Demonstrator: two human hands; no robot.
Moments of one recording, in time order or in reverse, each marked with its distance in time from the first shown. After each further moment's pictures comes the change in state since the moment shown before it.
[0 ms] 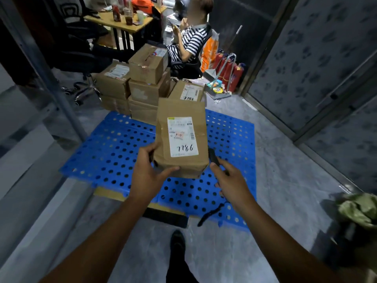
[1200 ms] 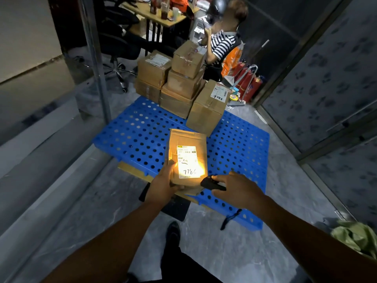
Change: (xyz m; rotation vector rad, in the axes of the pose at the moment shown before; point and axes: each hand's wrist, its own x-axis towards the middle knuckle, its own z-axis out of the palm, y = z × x) left_hand -0.078 -0.095 -0.018 0.213 -0.189 -0.268; right_hand -0.035 -0.018 0.033 -1.164 -0.322 -0.240
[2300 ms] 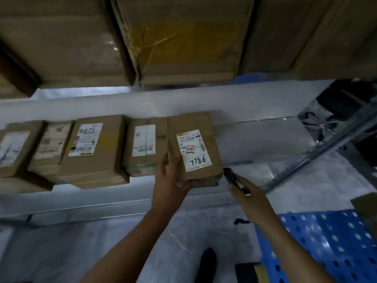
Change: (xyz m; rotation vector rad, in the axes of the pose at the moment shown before) left_hand -0.061 -0.112 -0.390 0.327 1.177 -0.520; right_hand 0.238 -0.477 -0.036 0.783 -0.430 -0.796
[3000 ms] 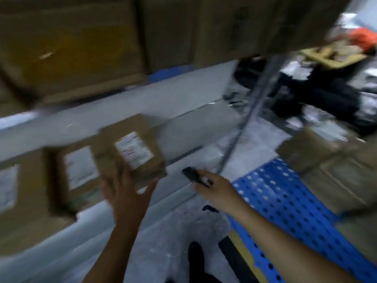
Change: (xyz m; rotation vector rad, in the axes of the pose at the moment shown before) left_hand 0.010 -0.003 0.014 0.270 -0.039 0.088; right_hand -0.051 -0.016 -0.010 -0.100 0.154 0.026
